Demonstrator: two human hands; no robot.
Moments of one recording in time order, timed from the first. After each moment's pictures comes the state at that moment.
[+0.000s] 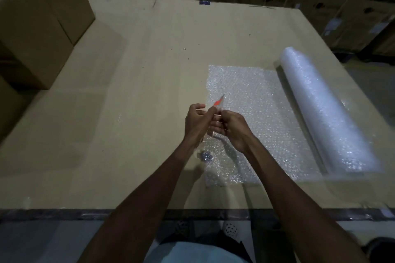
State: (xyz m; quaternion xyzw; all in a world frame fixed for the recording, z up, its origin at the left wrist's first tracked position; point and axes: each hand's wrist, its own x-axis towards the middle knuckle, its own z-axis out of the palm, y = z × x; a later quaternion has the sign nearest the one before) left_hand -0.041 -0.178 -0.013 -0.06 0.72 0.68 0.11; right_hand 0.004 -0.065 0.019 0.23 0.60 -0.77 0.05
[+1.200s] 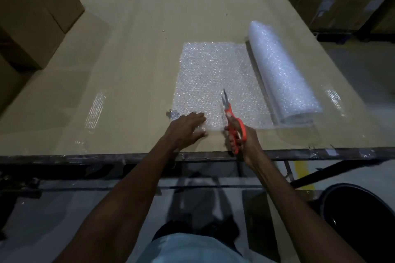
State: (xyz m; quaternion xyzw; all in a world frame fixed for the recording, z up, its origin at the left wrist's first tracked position) left_hand 0.104 -0.168 -0.055 0.35 0.91 0.19 0.06; right_hand 0.226 0.014 0.011 0.29 0.57 -0.77 0.04
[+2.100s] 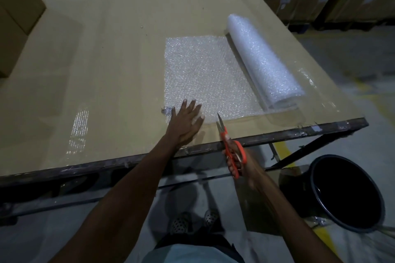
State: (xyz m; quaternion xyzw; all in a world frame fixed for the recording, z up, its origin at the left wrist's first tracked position) left_hand 0.099 -0.170 -0.068 0.35 0.90 0.24 0.11; right_hand 0.302 -0.035 -0.013 0.35 0.63 -0.69 0.07
